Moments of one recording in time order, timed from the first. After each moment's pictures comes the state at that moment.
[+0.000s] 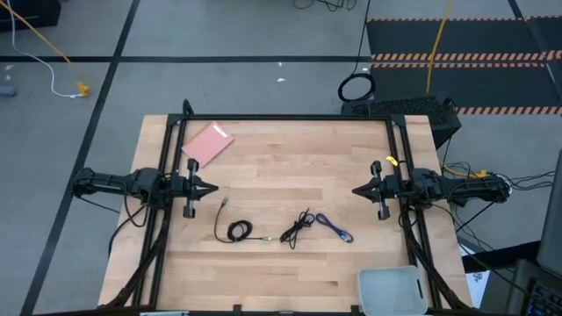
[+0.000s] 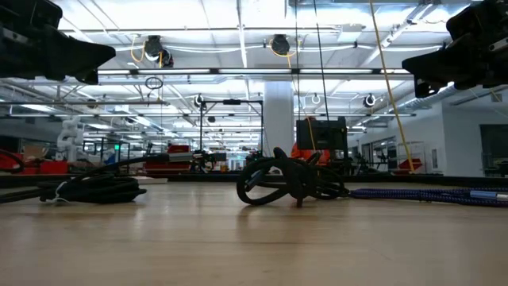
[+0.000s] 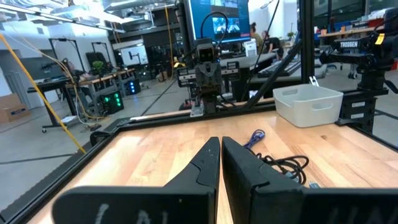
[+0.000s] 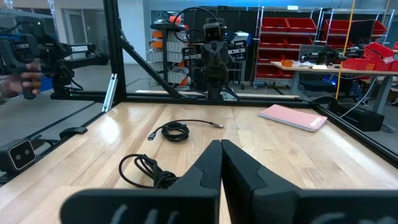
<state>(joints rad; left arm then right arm) -0.13 0.01 0.01 0.08 -0.10 0.18 0.06 0.02 0.02 0.01 0.00 -0.01</state>
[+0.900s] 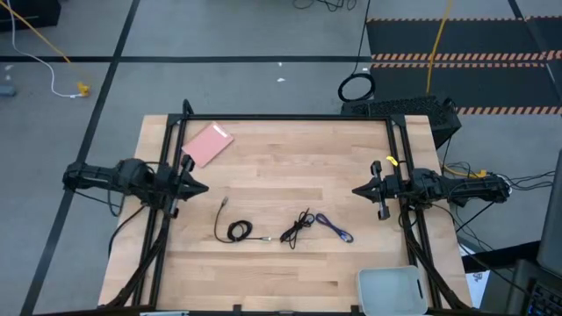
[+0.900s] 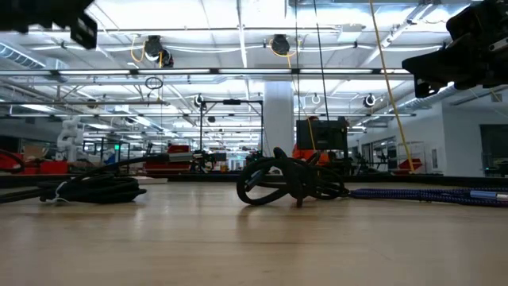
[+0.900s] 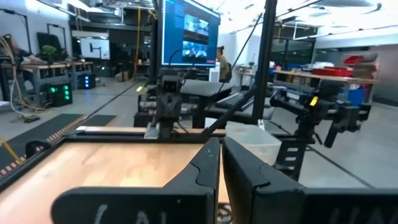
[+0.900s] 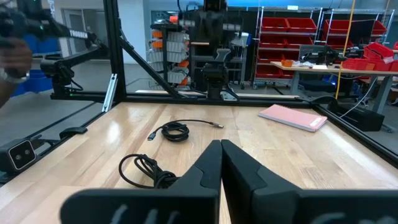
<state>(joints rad) -0.18 0.17 0.30 -0.01 0.00 -0.06 0.06 0.02 0.02 0.01 0.00 -0.01</state>
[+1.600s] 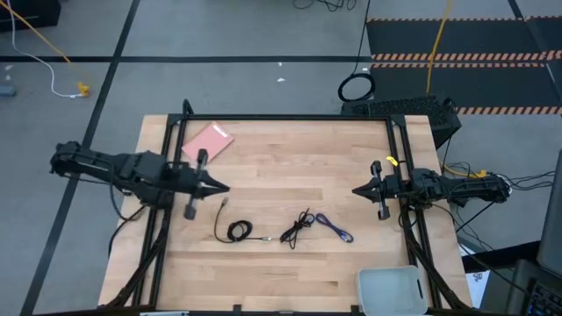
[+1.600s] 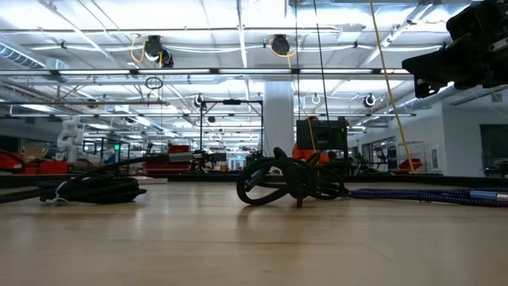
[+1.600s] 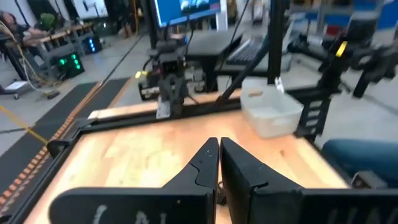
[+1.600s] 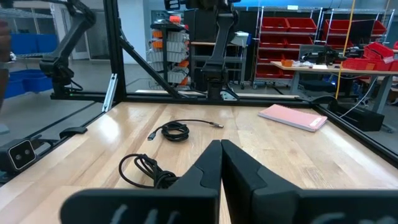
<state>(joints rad) -0.24 0.75 0.76 -0.15 -0.11 0.11 0.06 0.02 0.01 0.01 0.00 -0.01</state>
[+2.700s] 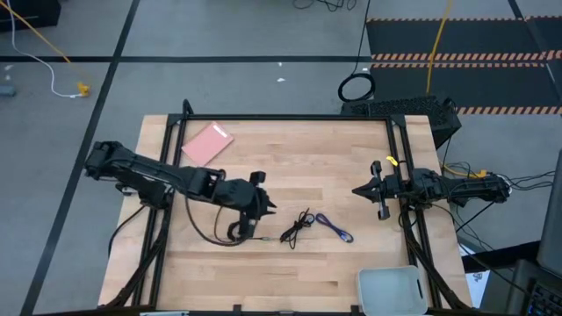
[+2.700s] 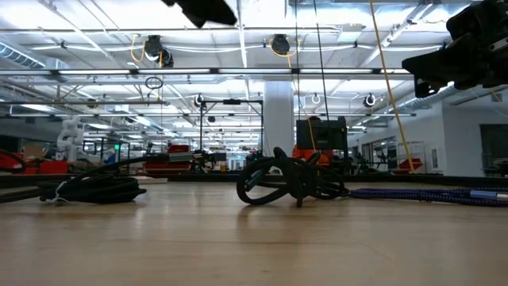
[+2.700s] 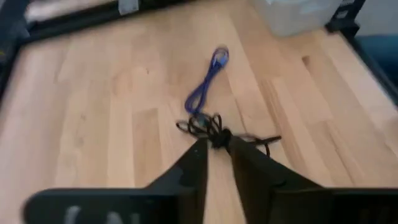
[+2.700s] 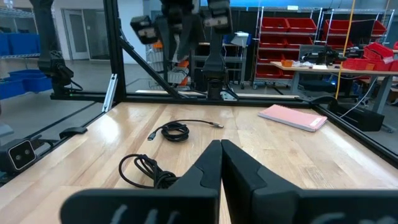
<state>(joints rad) -0.22 1.47 1.18 -0.41 -0.10 0.08 0.06 0.02 0.01 0.01 0.00 -0.01</state>
